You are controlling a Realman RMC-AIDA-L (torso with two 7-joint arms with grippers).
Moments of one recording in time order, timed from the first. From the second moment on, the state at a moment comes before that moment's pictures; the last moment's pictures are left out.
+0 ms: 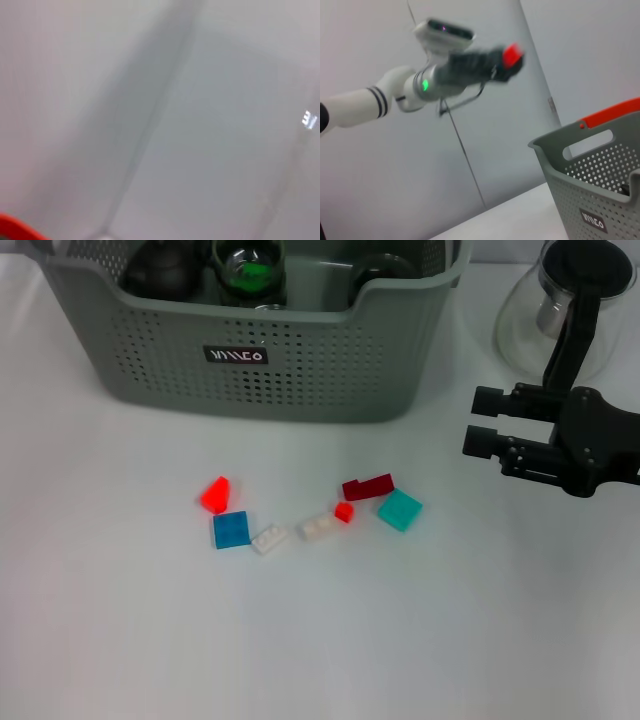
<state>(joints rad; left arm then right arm) -0.71 -1.94 0.51 0.90 1.82 1.86 -2.03 0.48 2.07 -0.75 -0.62 -1.79 -1.76 1.40</state>
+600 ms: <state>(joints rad) -1.00 -1.92 0.97 0.92 2.51 1.17 -2.45 0.48 2.07 -0.75 -0.62 -1.79 -1.77 1.39</state>
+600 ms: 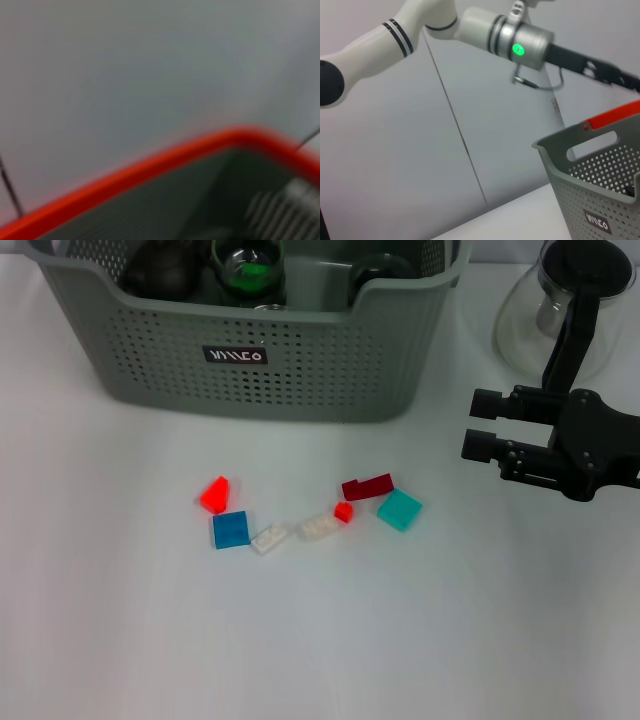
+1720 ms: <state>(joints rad) -0.73 -2.10 0.85 1.28 2.10 1.25 -2.30 0.47 2.07 -0.75 -0.62 -1.79 -1.77 1.39</state>
